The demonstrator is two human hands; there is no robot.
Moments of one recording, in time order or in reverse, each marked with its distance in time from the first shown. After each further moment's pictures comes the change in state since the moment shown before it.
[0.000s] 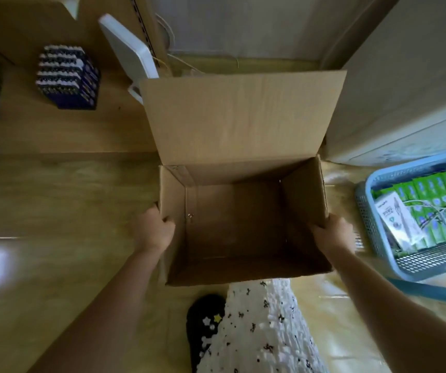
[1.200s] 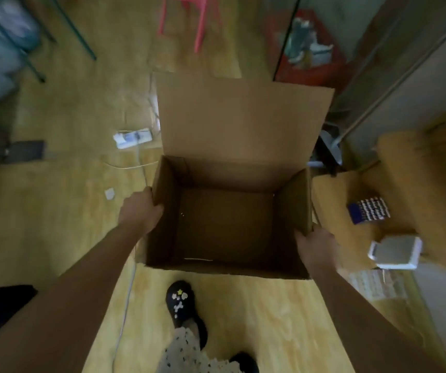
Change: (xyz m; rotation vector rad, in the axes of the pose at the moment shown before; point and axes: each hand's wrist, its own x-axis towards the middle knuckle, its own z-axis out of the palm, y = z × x) left_hand -0.445 -0.342 -0.301 -0.449 0.549 -0.825; right_hand -0.513 -0.270 -0.038 -0.614 -0.264 -1.299
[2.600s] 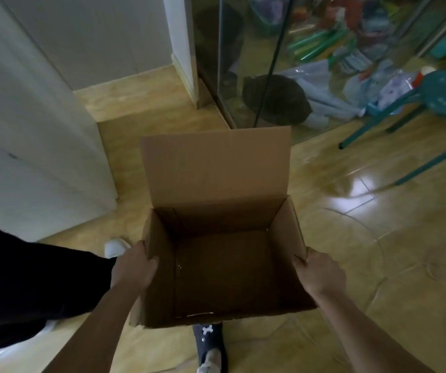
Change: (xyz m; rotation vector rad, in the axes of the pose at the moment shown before) left_hand 0.146 -0.513 -0.159 -0.674 0.210 -1.269; right_hand -0.020 -0.778 0.379 -0.858 -0.417 -1.269
